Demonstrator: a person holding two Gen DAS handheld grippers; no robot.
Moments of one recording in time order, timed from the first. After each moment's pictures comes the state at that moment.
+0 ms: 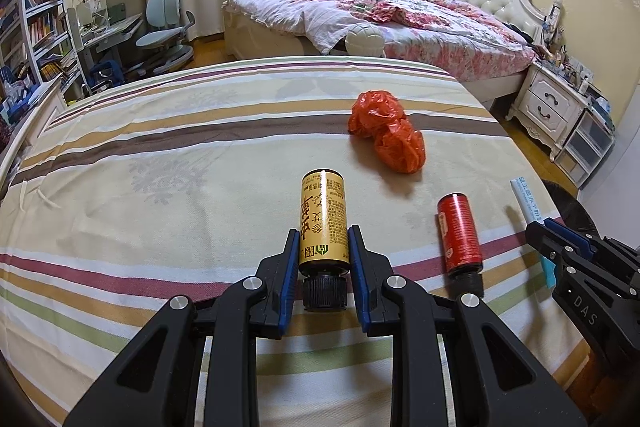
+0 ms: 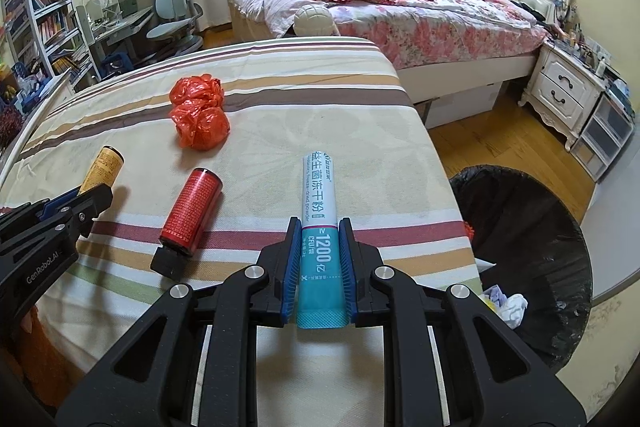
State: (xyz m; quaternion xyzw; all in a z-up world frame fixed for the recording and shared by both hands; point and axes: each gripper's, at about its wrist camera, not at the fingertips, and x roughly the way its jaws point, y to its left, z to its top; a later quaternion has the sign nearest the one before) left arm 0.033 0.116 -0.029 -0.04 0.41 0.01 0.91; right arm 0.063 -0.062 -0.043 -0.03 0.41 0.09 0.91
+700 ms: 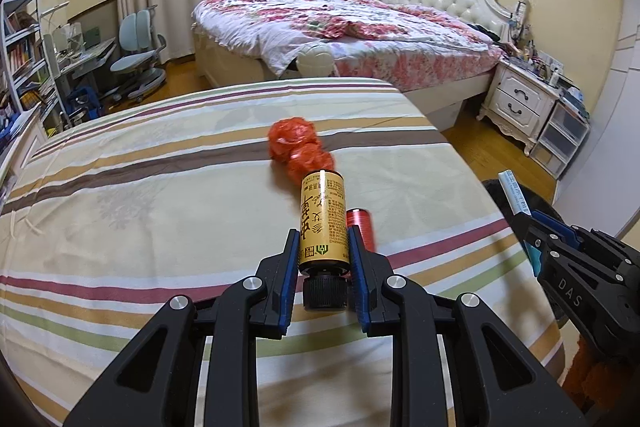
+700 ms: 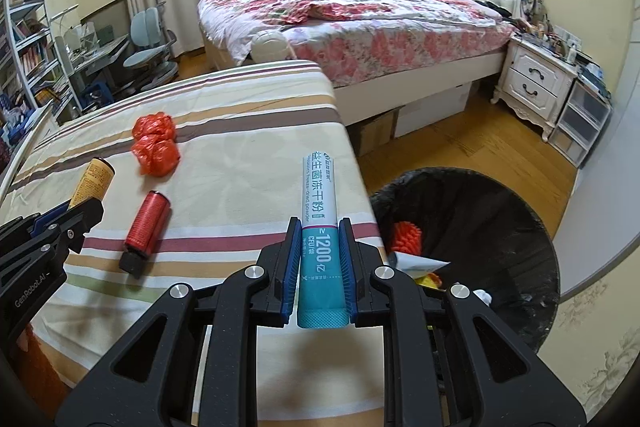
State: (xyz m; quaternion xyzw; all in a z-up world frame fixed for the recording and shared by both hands) left arm 0.027 0.061 -0.006 -0.02 0.38 -0.03 0.92; right arm 0.056 -0.120 -0.026 0.00 0.38 0.04 0.93
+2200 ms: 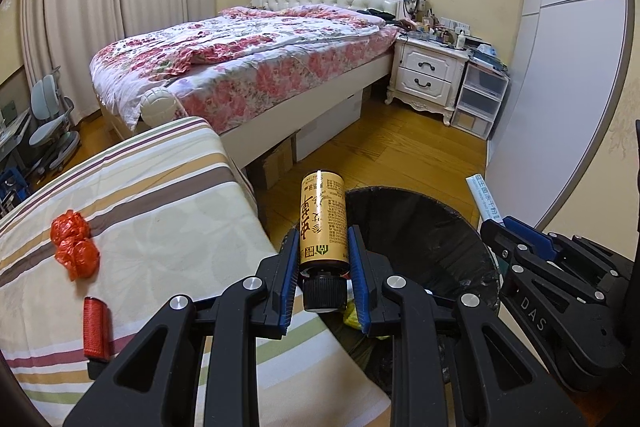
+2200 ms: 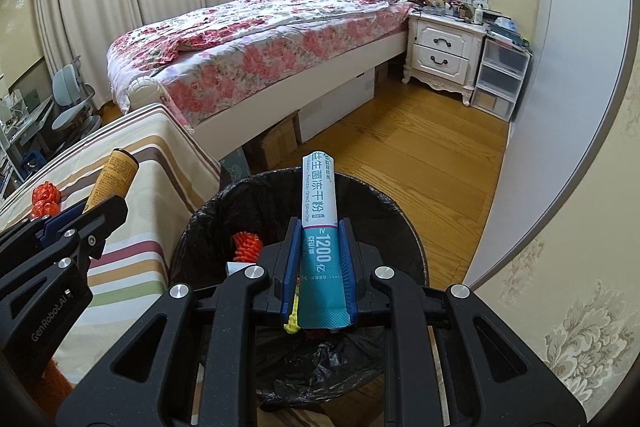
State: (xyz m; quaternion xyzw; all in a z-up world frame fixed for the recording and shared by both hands) left arm 0.063 -0.129 -0.003 0.05 0.35 -0.18 0.92; right arm 0.042 -0.279 -0.029 0.07 0.36 -0.10 0.93
